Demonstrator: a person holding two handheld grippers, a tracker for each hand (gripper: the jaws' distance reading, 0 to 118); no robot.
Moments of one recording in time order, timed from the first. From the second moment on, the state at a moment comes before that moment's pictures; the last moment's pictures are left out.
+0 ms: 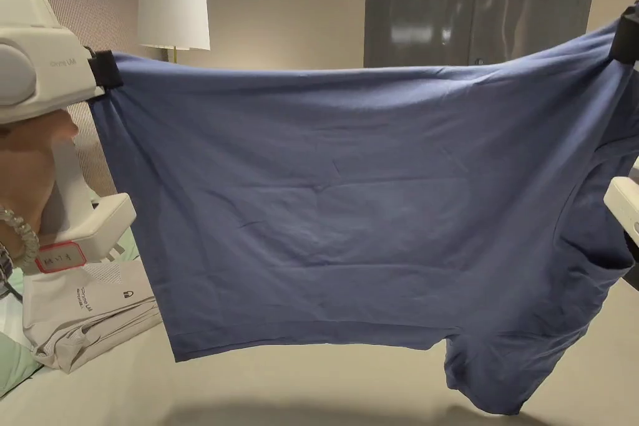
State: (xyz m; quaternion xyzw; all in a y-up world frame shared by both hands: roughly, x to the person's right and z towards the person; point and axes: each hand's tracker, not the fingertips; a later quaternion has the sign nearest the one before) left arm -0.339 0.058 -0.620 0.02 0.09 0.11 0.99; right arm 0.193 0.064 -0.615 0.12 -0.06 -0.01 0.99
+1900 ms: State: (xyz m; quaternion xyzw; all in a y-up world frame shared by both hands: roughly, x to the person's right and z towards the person) left arm -0.356 -0.318 -0.220 -0.34 0.07 0.10 0.93; right arm 0.239 -0.325 -0.203 -0.28 -0.08 -0.01 0.96
